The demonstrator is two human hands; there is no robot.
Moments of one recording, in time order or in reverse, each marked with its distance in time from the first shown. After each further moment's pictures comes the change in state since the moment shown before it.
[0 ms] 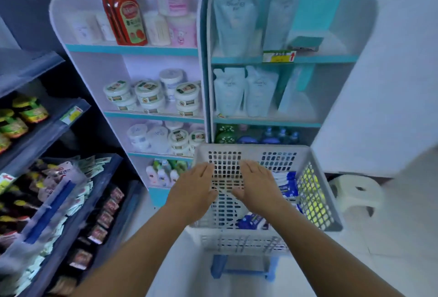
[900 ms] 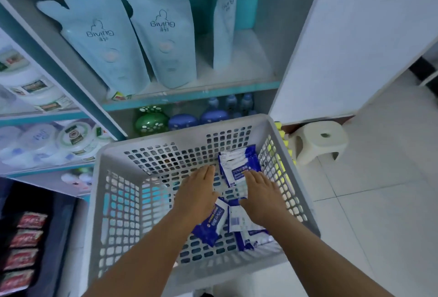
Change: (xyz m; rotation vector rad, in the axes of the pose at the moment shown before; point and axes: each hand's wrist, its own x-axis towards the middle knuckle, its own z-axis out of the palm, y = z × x) left_hand 0.213 0.089 0.199 -0.020 -0.314 0.121; right_hand 0.067 0.220 0.106 0.160 -0.245 0.434
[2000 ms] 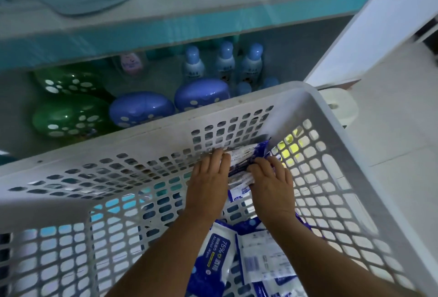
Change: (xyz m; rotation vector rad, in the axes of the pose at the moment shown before) left_hand 0.177 -0.039 0.139 0.062 0.310 0.221; right_hand 0.173 0.055 0.133 -0.193 0.597 0.084
